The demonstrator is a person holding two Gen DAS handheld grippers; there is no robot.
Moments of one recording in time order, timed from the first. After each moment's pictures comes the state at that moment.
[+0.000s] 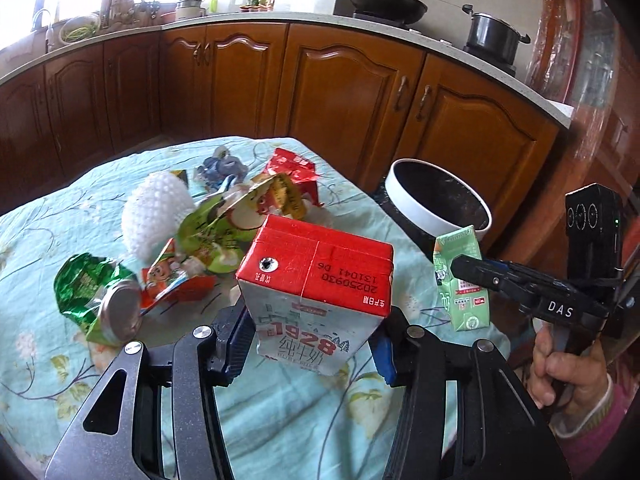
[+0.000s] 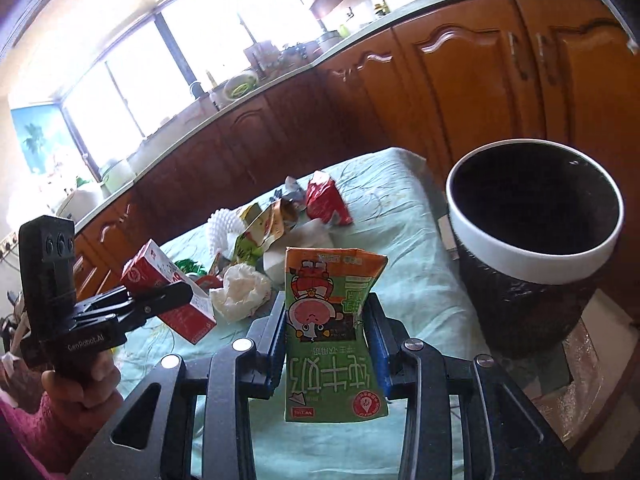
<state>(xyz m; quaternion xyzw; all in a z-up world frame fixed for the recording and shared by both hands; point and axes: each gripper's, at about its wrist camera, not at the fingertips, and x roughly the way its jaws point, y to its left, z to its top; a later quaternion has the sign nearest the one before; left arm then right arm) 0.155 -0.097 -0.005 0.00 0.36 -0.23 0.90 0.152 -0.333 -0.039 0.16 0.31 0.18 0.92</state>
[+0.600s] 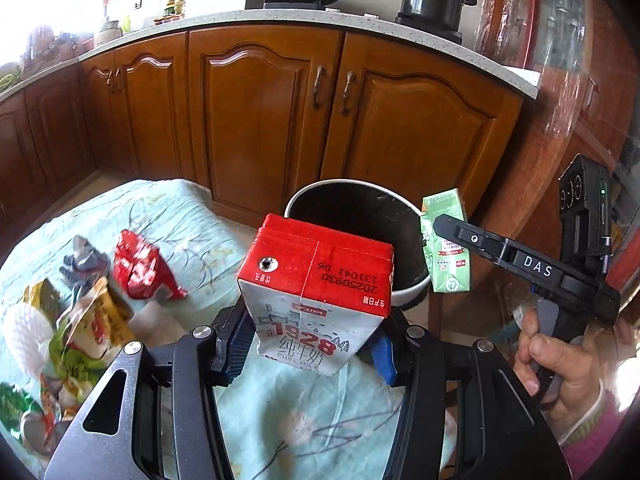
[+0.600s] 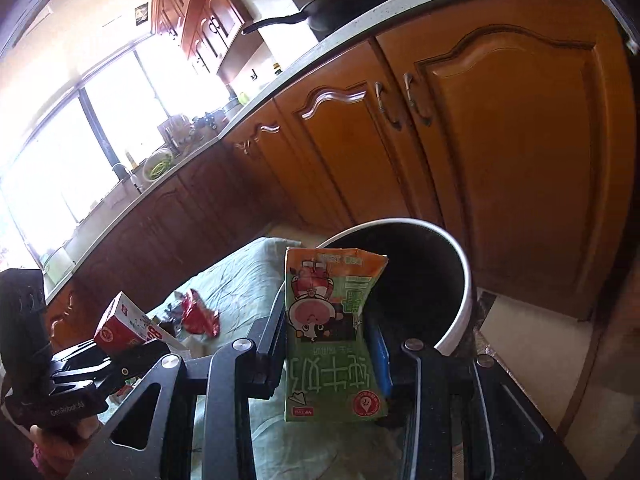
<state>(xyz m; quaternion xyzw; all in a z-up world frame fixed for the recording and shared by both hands) 0.223 -0.256 0.023 0.05 0.35 -0.31 0.88 0.193 -0.467 -0.019 0.22 0.25 0.03 0.94</state>
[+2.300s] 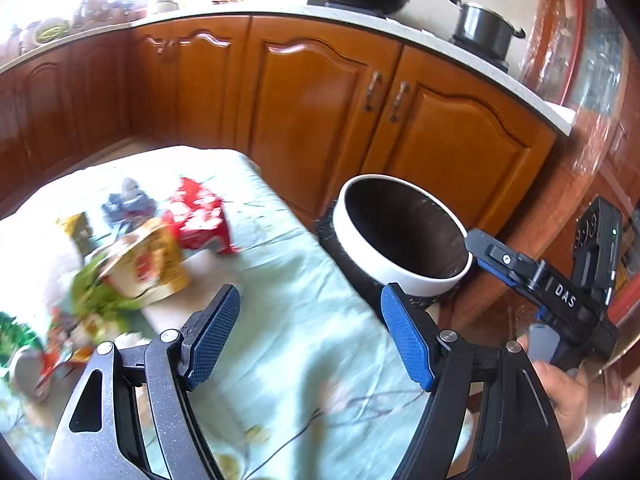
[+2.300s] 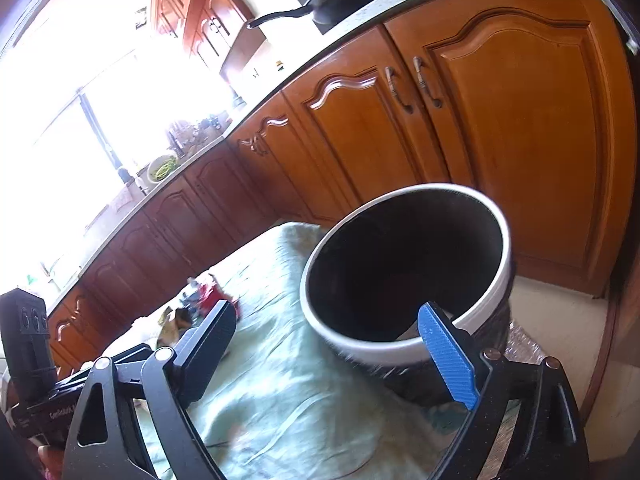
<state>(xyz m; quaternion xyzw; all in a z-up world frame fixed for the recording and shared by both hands) 0.202 -0.187 0.002 -0.02 0.37 -0.24 0.90 0.181 -0.422 -0.037 0.24 0.25 0.04 0.93</state>
